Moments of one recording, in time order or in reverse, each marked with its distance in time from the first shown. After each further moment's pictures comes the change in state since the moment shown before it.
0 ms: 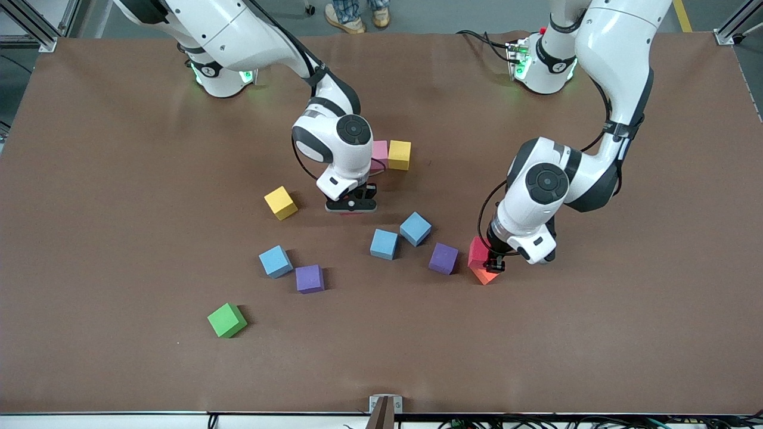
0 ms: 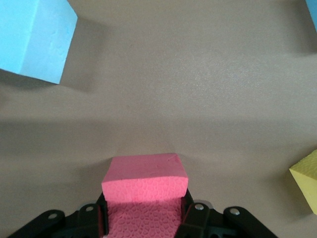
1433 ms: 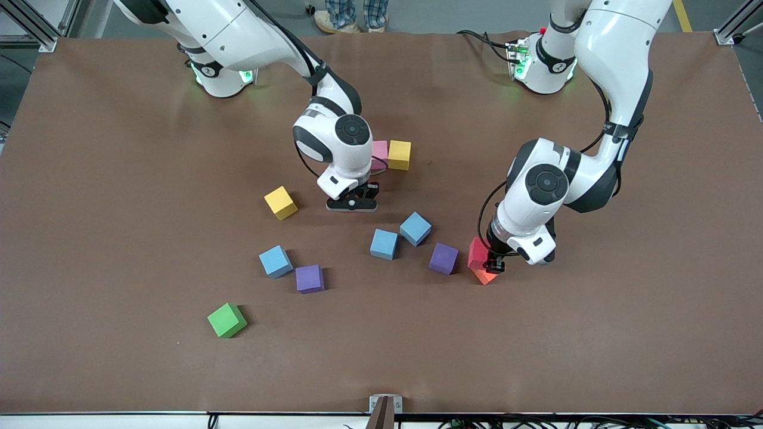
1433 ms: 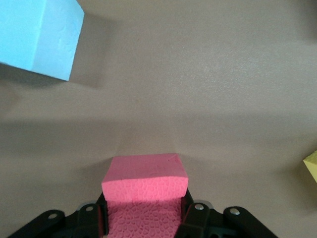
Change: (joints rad) left arm 0.000 0.005 0.000 0.000 0.000 0.002 0.000; right arm -0.001 0.000 0.007 -0.004 0.039 0.022 0.011
